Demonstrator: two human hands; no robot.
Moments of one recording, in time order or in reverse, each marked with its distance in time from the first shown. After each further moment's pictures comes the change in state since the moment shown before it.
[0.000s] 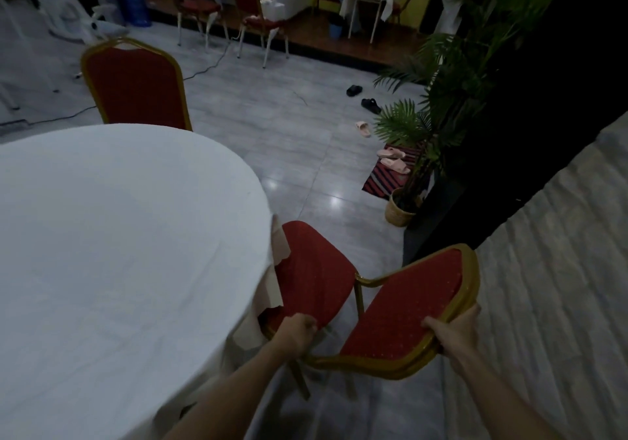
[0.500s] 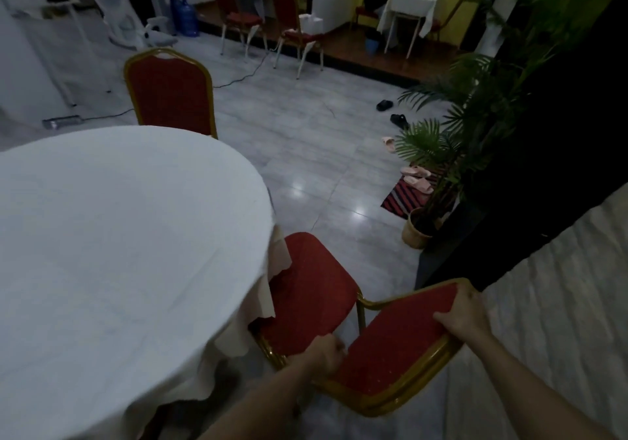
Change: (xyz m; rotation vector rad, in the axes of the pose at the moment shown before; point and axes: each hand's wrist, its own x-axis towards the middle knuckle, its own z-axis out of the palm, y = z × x) left_hand 0.029 0.079 0.049 -0.073 -0.120 -0.085; right_hand 0.097 -0.068 -0.027 -0.741 -0.186 -0.218
